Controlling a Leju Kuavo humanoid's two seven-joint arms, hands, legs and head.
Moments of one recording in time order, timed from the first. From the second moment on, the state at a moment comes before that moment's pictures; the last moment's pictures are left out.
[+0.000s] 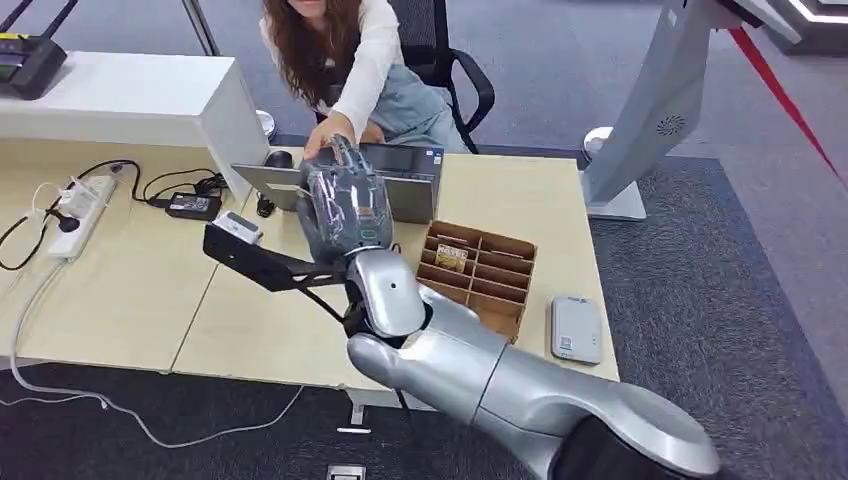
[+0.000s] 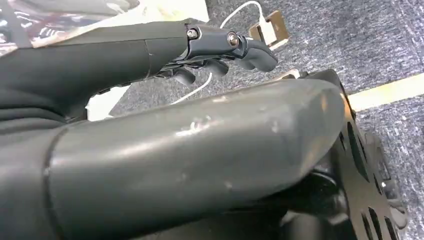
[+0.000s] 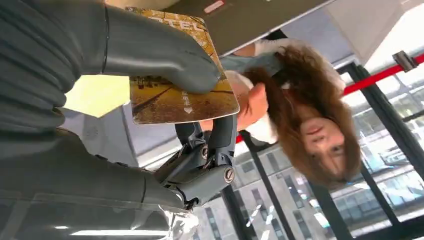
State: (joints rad) left arm -0.21 -0.20 -1.06 -0.18 -0.99 -0.07 0.11; right arm -1.05 0.35 1.29 -0.75 0.64 -0.50 0.60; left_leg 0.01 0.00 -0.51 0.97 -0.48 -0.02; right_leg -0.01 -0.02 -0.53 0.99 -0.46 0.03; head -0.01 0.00
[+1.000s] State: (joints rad) left arm -0.21 -0.20 -1.06 -0.18 -0.99 -0.06 0.14; right arm -1.13 0.34 1.21 -0.46 0.65 -0.62 0.51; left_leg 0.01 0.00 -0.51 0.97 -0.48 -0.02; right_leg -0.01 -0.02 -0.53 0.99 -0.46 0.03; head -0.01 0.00
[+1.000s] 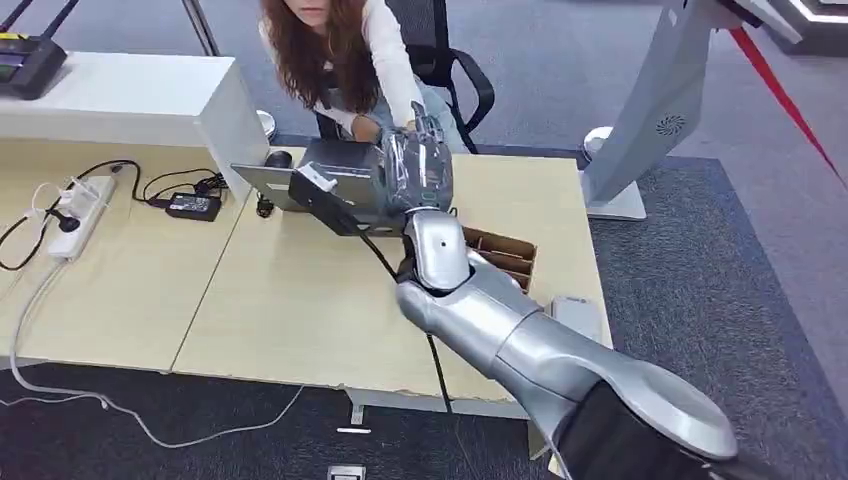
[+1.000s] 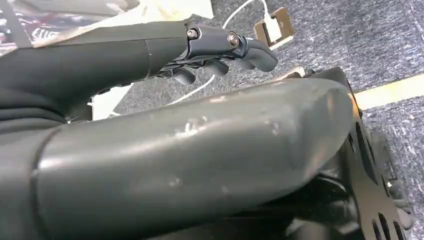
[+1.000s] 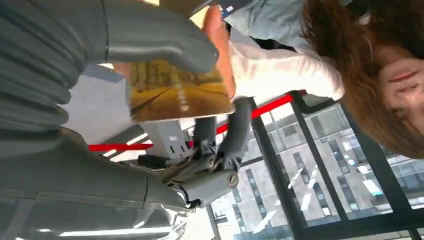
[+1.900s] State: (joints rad) left arm -0.21 -0.20 -1.06 -0.18 -0.99 -0.03 0.13; right arm -1.03 0.30 0.81 -0.69 -0.13 -0.54 -0.16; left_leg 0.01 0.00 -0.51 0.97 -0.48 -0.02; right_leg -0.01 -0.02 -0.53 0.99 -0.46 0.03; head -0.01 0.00
